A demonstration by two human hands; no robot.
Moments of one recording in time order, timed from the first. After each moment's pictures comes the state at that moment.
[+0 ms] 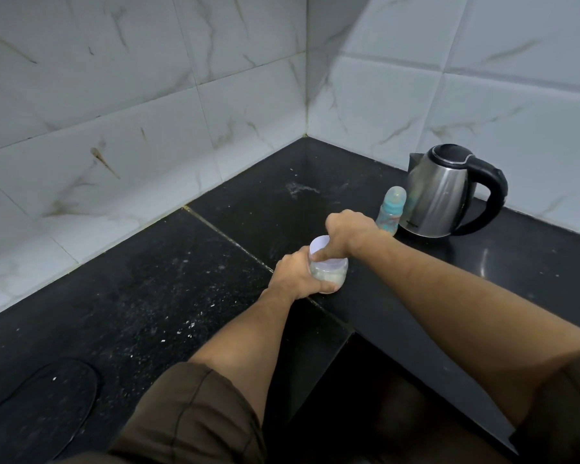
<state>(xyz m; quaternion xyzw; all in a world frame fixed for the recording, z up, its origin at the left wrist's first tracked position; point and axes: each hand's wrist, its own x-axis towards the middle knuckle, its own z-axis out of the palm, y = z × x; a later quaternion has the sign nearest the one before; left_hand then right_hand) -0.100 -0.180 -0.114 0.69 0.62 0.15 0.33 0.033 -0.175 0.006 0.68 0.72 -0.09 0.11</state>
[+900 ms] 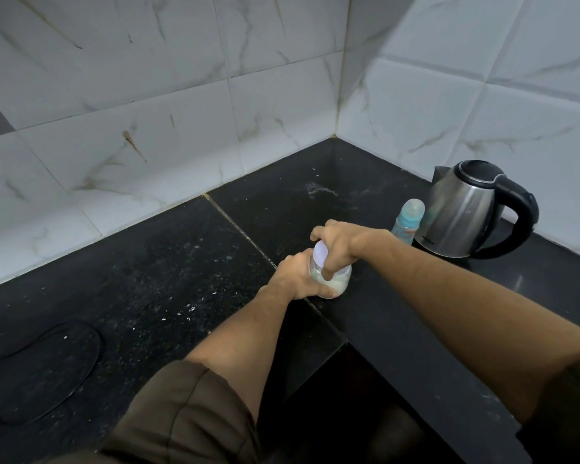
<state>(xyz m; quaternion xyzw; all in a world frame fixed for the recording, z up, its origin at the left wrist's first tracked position) -0.096 -0.182 -0.100 0.68 0.63 0.14 0.35 0.038 -0.152 0.004 0.55 0.80 -0.18 0.18</state>
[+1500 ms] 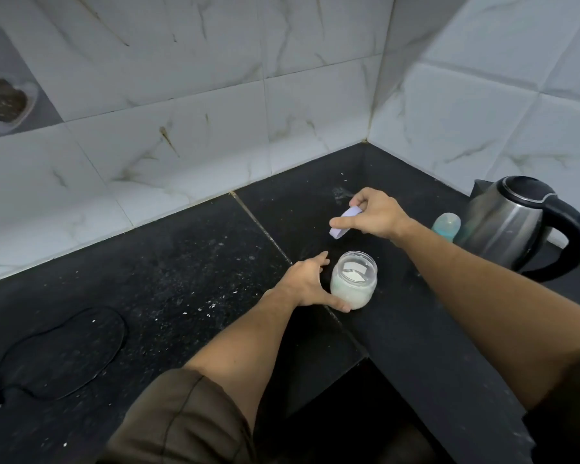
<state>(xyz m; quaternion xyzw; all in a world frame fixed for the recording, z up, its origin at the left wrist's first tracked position) -0.122 -0.185 -0.100 0.67 0.62 0.12 0.39 0.055 -0.102 0.003 0.61 0.69 -0.33 -0.21</state>
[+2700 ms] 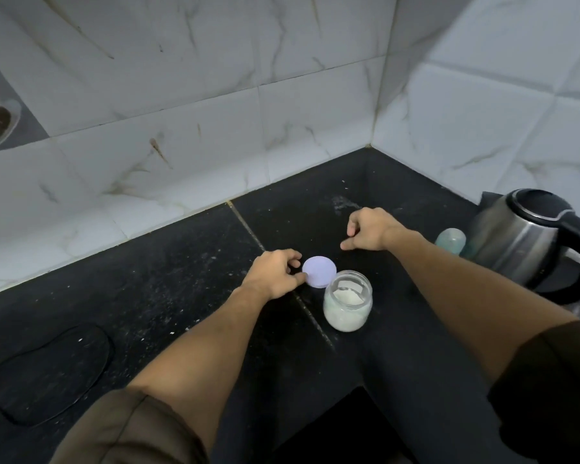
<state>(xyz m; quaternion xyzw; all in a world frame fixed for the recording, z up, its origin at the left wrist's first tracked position) -0.166 -0.149 -0.075 0.64 0.71 0.13 0.27 0.053 -0.047 -0.014 0.58 0.78 -0.24 0.00</state>
